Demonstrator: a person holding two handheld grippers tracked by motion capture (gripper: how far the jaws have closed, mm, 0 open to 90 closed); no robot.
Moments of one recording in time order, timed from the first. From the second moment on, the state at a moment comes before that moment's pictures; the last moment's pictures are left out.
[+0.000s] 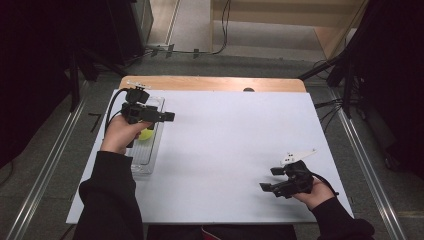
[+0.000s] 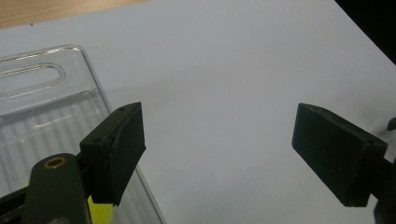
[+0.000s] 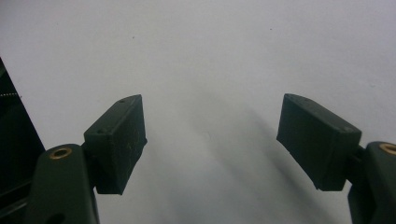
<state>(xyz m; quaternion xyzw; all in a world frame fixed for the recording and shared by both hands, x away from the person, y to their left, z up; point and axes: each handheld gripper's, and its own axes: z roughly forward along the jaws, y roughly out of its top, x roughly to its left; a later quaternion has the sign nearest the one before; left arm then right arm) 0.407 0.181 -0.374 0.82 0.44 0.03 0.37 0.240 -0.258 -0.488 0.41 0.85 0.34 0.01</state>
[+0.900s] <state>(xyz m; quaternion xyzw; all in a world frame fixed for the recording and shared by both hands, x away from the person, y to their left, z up) 0.388 0.148 -0.395 0.84 0.41 0.02 0.36 0.235 -0.258 -0.486 0.41 0.85 0.34 0.02</state>
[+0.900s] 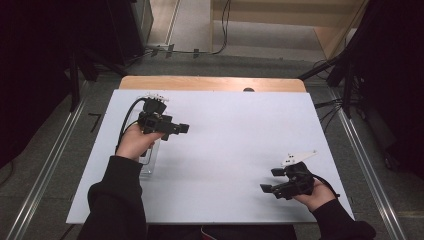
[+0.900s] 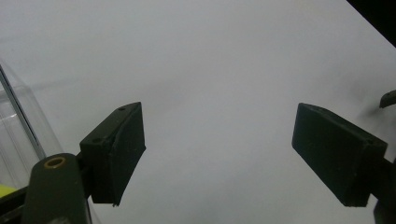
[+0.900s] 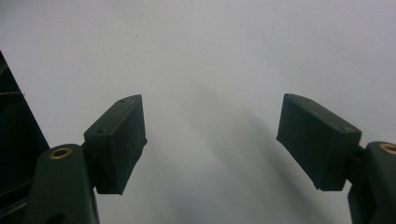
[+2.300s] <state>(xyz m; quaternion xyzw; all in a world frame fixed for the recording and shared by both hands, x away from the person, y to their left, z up) 0.334 0.143 -0.427 0.85 0.37 0.00 0.37 0.235 -0.257 -0.487 0.41 0.85 0.34 0.01</state>
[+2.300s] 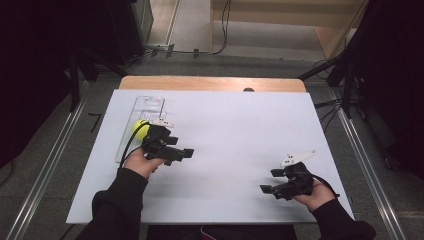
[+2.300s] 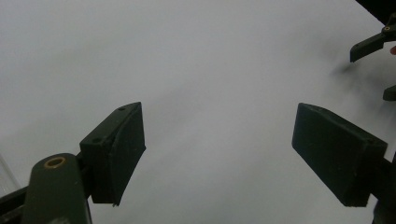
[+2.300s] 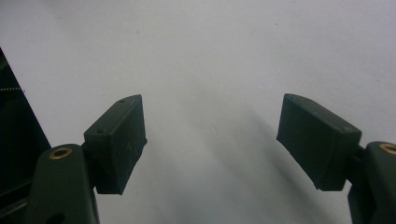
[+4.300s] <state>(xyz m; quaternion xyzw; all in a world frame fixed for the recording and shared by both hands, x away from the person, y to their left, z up) 0.277 0.182 -0.456 0.86 0.35 0.00 0.37 0.236 -0.257 -0.489 0.41 0.85 0.33 0.01</state>
